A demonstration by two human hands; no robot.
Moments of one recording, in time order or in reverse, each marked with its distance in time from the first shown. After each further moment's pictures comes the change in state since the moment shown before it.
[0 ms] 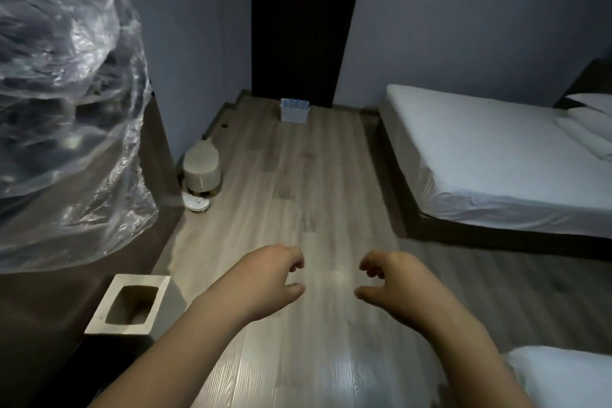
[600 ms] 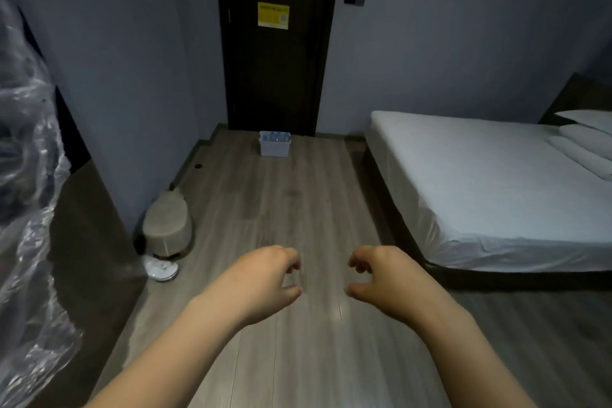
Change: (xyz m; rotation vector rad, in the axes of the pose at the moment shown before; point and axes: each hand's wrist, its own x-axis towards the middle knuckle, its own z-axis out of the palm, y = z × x) left_hand 0.289 -0.041 -0.092 0.119 0.044 0.093; right_hand 0.275 0.024 -0.111 0.029 0.058 -0.029
